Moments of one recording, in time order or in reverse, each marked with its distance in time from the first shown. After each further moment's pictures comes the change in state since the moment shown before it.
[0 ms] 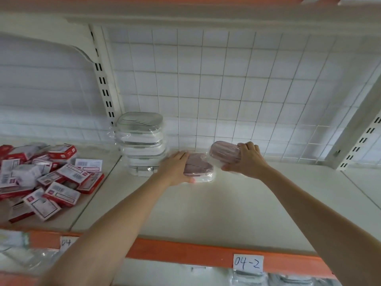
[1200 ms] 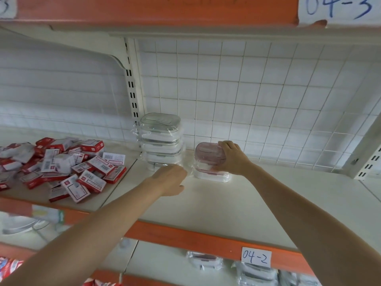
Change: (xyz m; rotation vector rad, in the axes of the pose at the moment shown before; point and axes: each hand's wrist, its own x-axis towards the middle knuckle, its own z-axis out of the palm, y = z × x) left_hand -0.085 -0.009 -0.033 0.266 -0.095 0.056; right_hand 0.012 -0.055 0.024 0.071 -0.067 -0.270
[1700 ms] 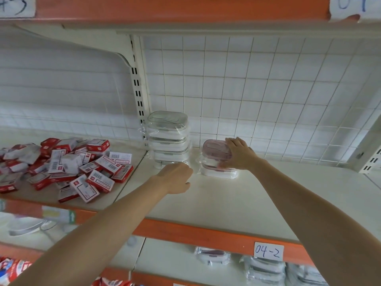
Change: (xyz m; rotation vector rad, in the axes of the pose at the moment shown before) left_hand -0.008 -0.012 0.000 -0.013 0.001 0.037; right_hand 0.007 -0.007 0.001 -0.169 -0.087 0.084
